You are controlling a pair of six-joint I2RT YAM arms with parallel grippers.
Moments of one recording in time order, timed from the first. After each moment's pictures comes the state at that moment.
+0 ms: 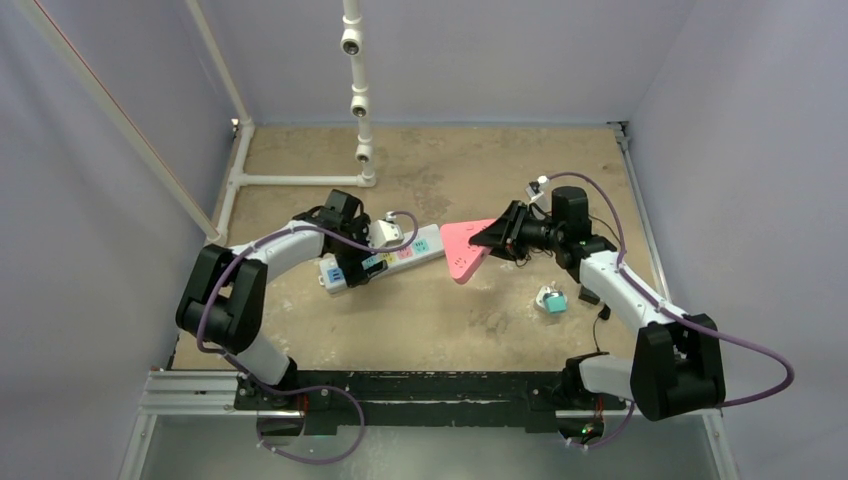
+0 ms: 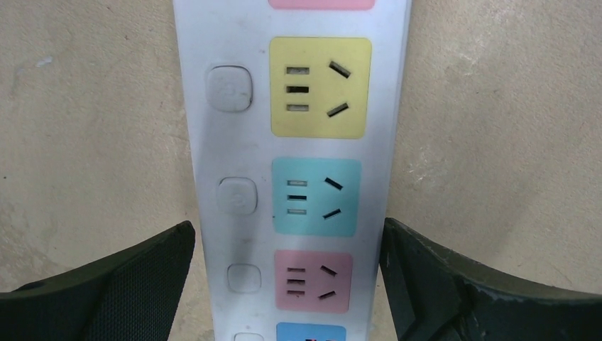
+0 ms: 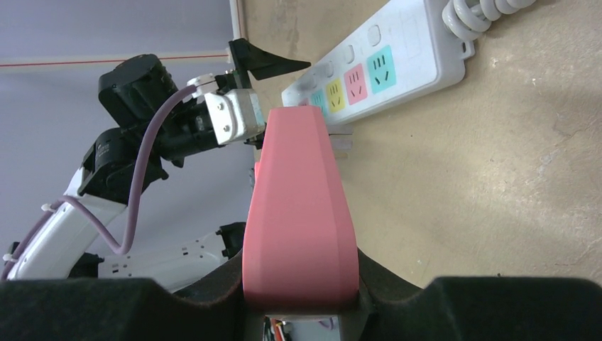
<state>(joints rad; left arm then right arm) -0.37 1.60 0.91 -0.46 0.27 0.77 0.21 1.25 0.73 -0.08 -0.78 0.94</state>
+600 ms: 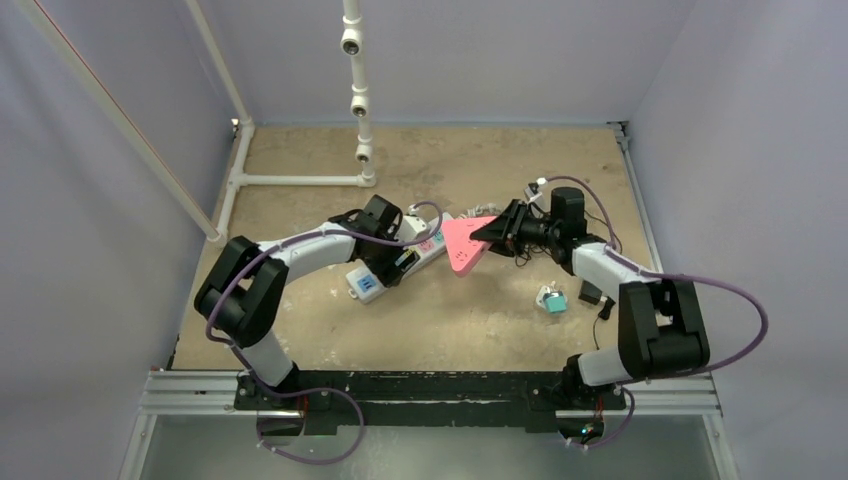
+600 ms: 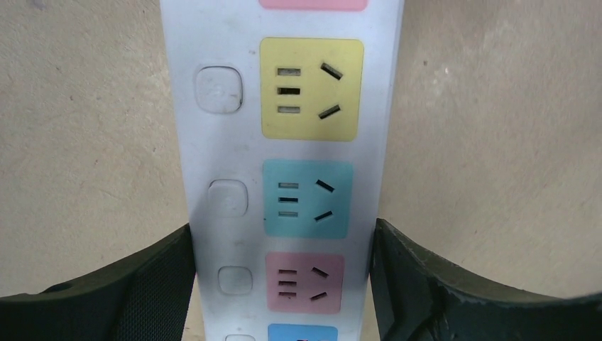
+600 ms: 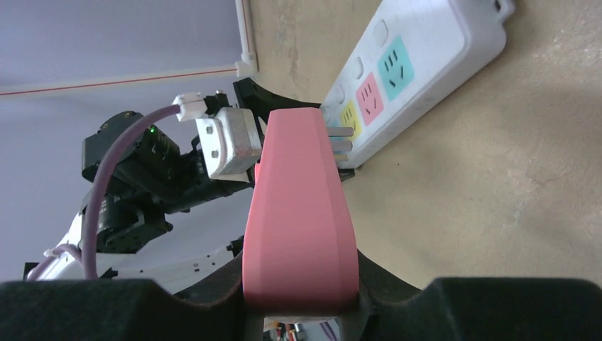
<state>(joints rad) -0.57 1.67 0.98 -0.43 0.14 0.32 0.15 1.39 0.70 0.11 -0.86 0.98</state>
